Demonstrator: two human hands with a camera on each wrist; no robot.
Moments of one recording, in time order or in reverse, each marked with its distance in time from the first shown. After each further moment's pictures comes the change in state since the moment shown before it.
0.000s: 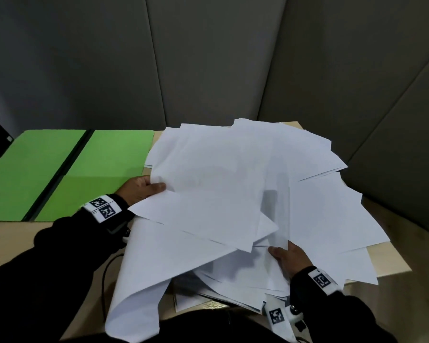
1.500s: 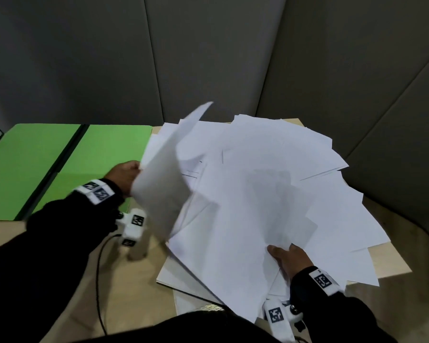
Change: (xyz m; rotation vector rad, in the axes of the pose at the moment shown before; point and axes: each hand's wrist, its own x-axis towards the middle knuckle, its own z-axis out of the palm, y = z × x) left_hand 0.031 0.007 -0.030 0.202 0.172 0.022; right_hand -0.008 -0.009 0.009 0.008 0.083 0.046
